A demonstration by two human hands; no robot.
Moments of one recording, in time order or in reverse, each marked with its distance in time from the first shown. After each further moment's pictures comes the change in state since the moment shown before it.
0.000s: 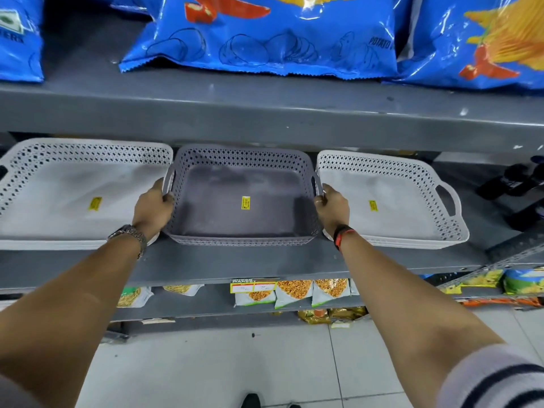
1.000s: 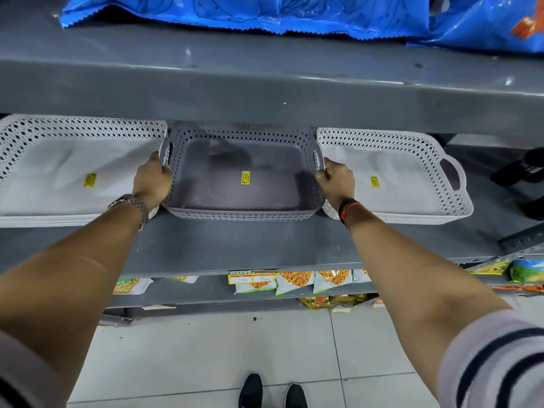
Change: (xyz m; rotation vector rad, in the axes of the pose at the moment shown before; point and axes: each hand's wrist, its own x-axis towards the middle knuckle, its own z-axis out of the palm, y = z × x) left_hand 0.037 0.014 0.010 0.051 -0.003 -0.068; right_hand 0.034 -0.003 -0.001 -0.008 -0.024 -0.073
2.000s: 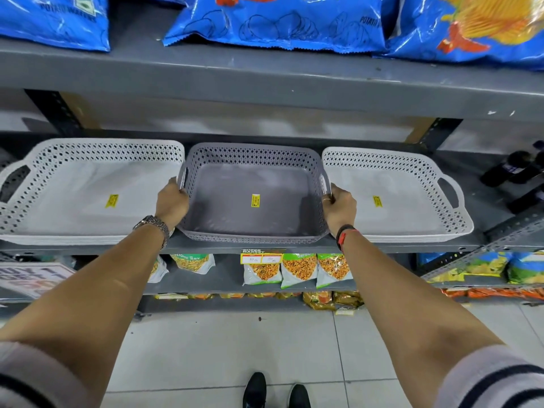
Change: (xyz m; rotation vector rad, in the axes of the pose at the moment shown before) left_hand -0.088 -0.015 -0.014 -0.183 -0.028 -0.114; right_hand -0.091 0.000 -0.005 0.081 0.057 0.194
